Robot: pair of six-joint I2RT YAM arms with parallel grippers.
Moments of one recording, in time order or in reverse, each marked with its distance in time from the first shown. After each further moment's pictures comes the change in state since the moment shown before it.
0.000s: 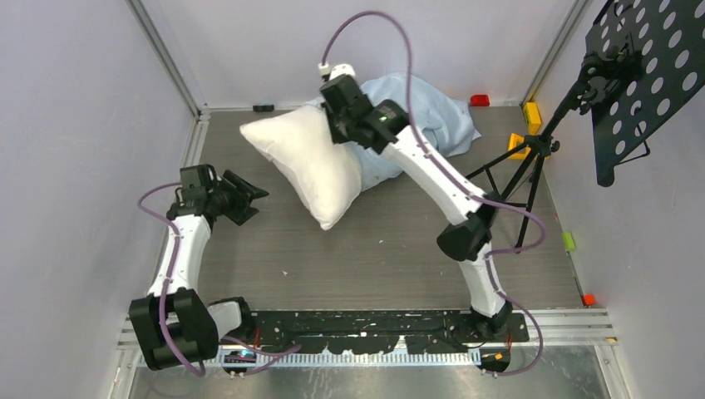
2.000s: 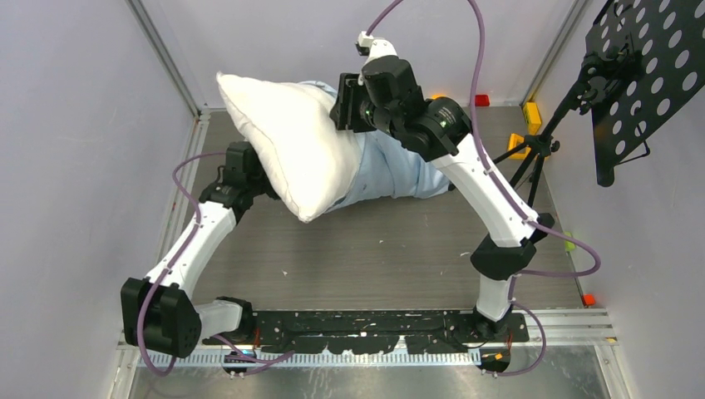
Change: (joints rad) left arm -0.410 0.087 0.072 0.206 -0.102 -0.205; right arm -0.008 -0.319 -0.042 0.030 -0.144 0.181
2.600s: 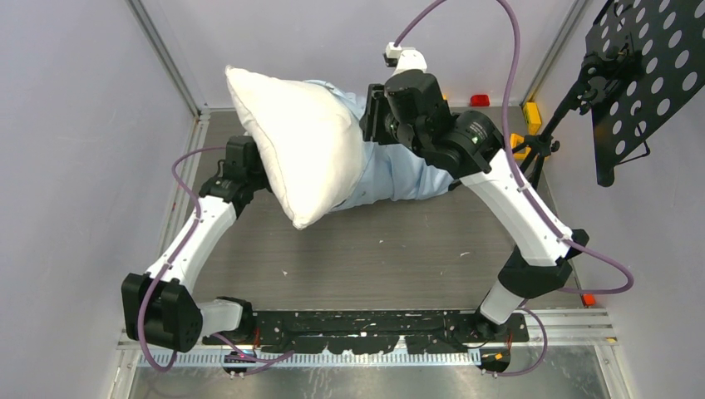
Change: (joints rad) left arm 0.000 0.029 0.082 -0.022 -0.015 0.005; right arm 0.023 -0.204 -0.213 -0.046 0.142 0.003
